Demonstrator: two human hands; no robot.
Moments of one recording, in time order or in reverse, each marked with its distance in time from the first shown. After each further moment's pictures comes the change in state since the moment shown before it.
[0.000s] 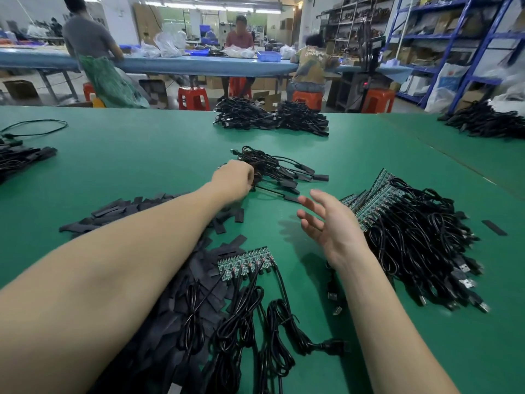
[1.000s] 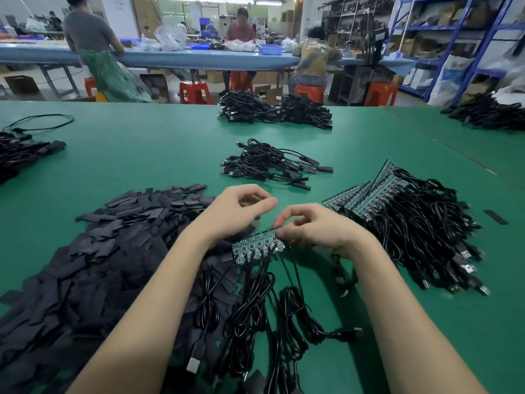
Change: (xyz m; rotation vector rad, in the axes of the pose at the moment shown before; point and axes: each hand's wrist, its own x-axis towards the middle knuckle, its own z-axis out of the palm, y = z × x) left_hand -0.125 0.022 -0.024 -0.893 -0.100 -0.067; right_hand -0.016 -0.001 0.006 -0.921 -0.532 0.039
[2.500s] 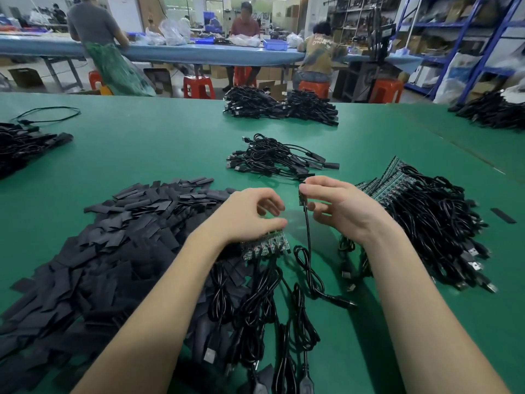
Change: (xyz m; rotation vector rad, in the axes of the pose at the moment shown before) left_hand -0.011 0.005 0.005 0.320 -0.081 0.058; right_hand -0.007 -0.012 -0.013 0.576 0.203 -0.001
